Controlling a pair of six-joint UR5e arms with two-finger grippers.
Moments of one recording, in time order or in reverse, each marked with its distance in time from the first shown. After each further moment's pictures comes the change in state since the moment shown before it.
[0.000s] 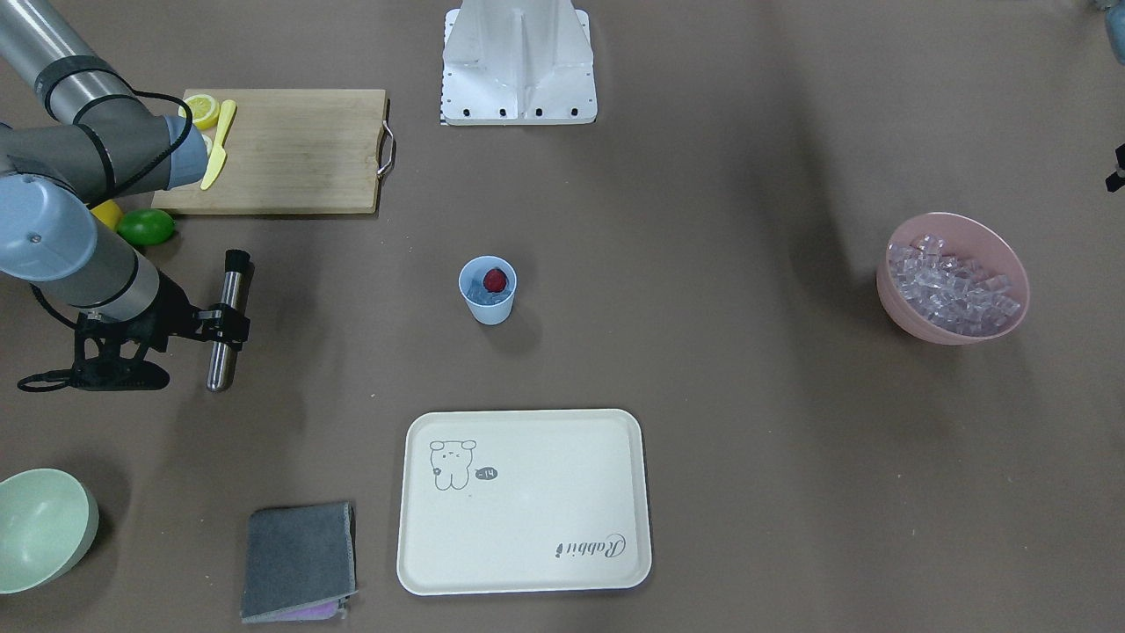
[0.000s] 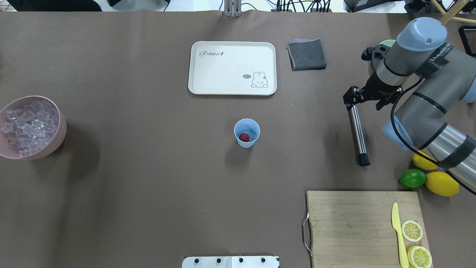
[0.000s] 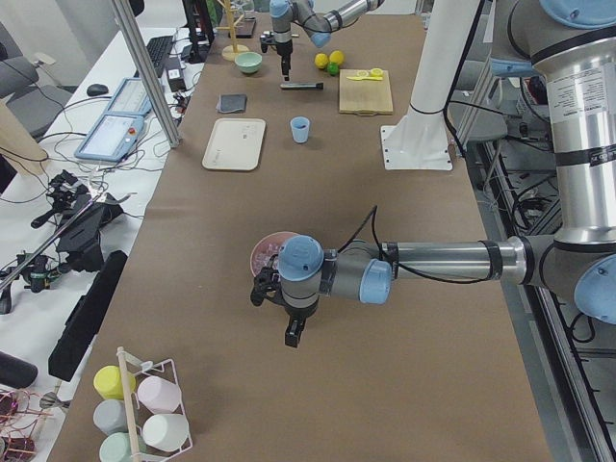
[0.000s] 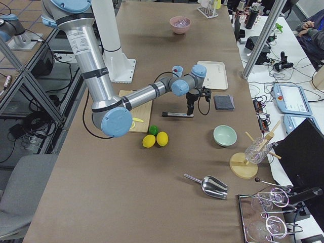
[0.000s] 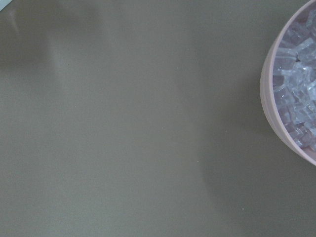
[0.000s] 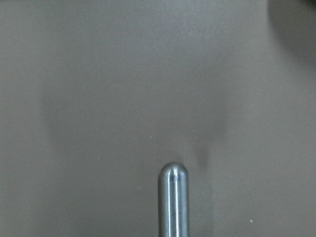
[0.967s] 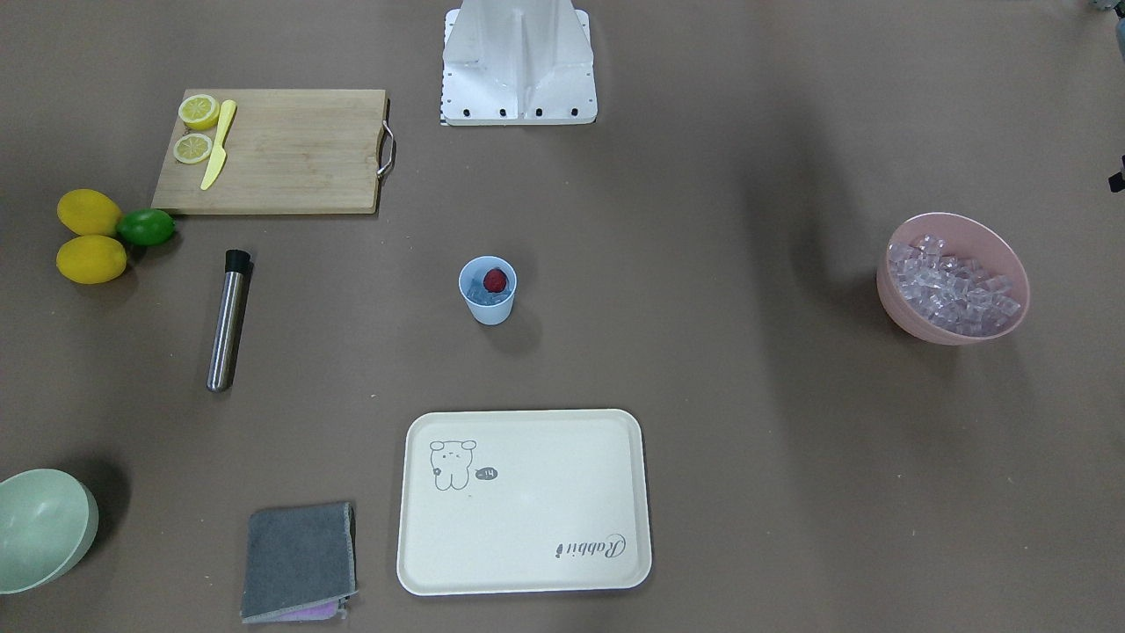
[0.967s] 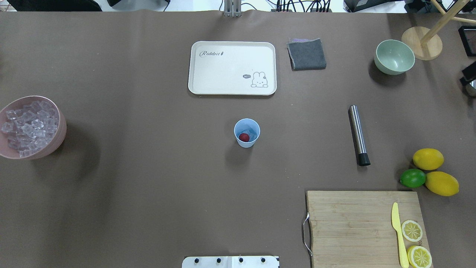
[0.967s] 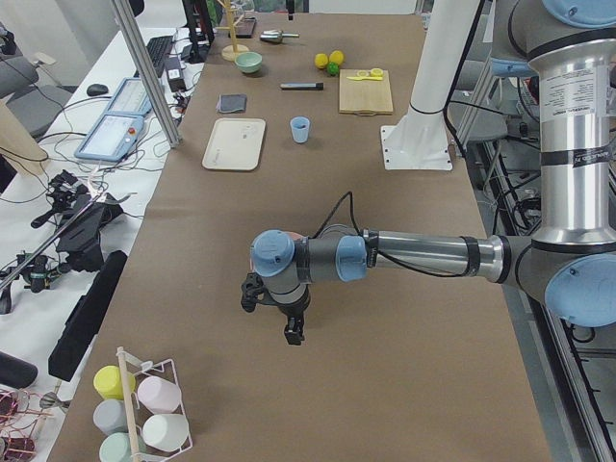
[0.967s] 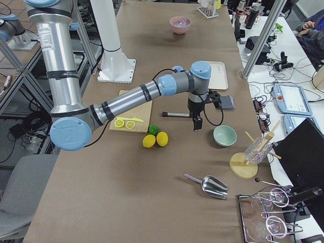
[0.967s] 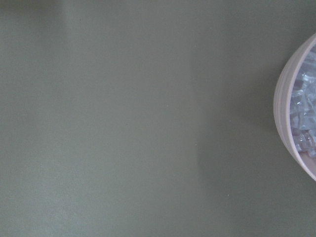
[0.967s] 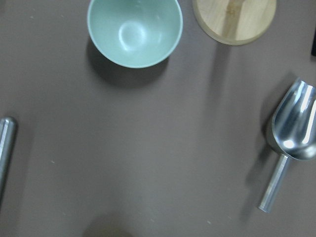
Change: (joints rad) left arm -0.007 -0.082 0.001 0.302 -0.002 0.012; right arm 0.433 -0.258 0.265 -0.294 0.014 -0.713
